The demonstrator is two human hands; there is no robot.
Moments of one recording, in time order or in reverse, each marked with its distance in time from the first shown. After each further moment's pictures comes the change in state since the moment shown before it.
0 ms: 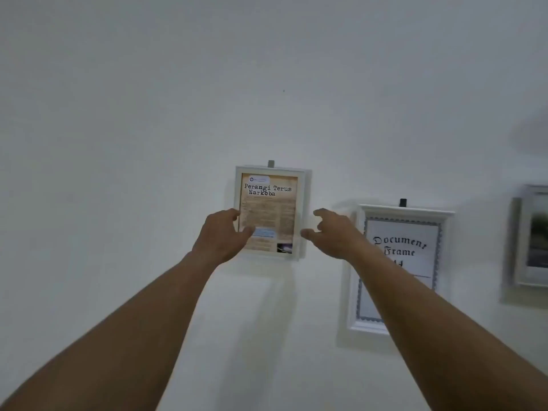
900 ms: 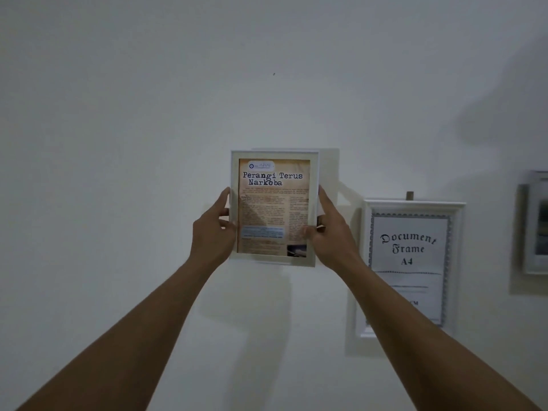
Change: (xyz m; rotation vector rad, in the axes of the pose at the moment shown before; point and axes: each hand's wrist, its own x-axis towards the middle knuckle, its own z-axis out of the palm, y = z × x) left_hand 0.048 -0.031 0.027 -0.317 0.065 0.018; right_hand 0.029 0.000 0.050 0.486 0.286 -0.031
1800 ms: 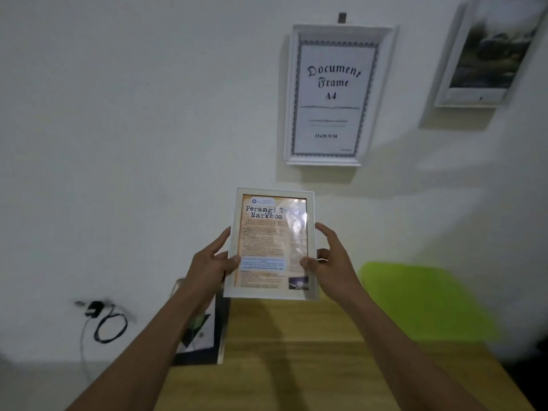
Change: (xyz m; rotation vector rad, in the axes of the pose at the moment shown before) left_hand -0.382 0.036 0.074 -0.496 -0.450 -0.807; right_hand -0.356 0.143 -0.112 0.189 -0.194 0.574
